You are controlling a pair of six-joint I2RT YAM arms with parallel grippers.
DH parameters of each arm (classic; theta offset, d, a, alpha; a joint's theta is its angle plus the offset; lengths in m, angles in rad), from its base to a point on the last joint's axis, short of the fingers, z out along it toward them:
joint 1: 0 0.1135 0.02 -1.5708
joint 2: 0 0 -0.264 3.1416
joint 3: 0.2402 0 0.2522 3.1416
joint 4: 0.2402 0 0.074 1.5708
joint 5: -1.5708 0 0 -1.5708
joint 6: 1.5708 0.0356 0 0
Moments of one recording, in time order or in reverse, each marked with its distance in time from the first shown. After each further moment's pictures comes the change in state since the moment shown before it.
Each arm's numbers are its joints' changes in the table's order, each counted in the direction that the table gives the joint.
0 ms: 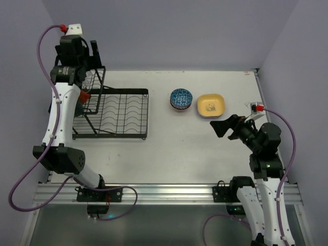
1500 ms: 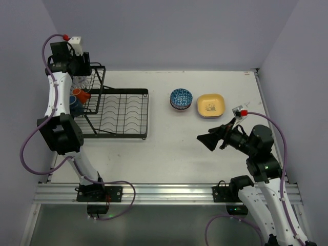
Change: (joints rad) left arm 0.324 0.319 0.049 -0.092 -0.555 0.252; right arm 0.220 -0.019 -0.051 -0.003 0.183 0.013
